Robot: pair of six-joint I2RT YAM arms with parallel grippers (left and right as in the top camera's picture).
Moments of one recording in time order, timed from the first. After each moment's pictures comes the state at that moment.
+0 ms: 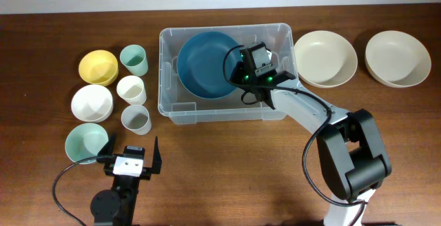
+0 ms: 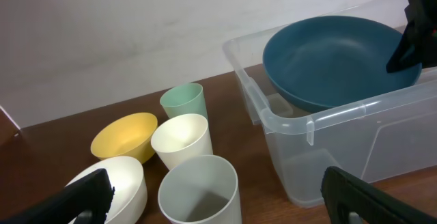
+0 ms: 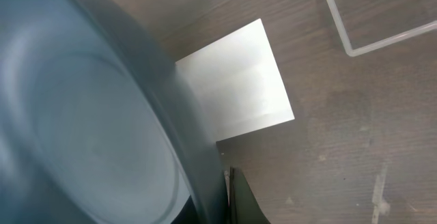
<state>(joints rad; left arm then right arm) 0.00 0.02 0.01 -0.07 0.08 0.23 0.42 1.97 1.32 -0.23 -0.02 0.81</state>
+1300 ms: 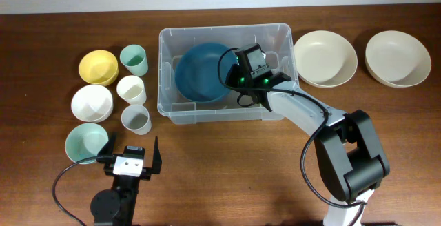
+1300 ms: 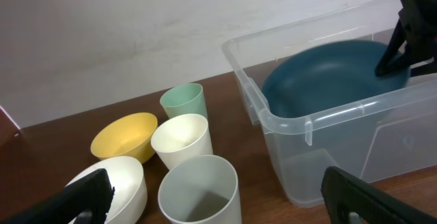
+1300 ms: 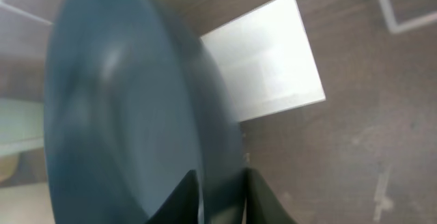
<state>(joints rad) 0.00 0.02 0.01 -0.07 0.08 0.23 0.45 1.97 1.32 -0.23 -0.06 0.81</state>
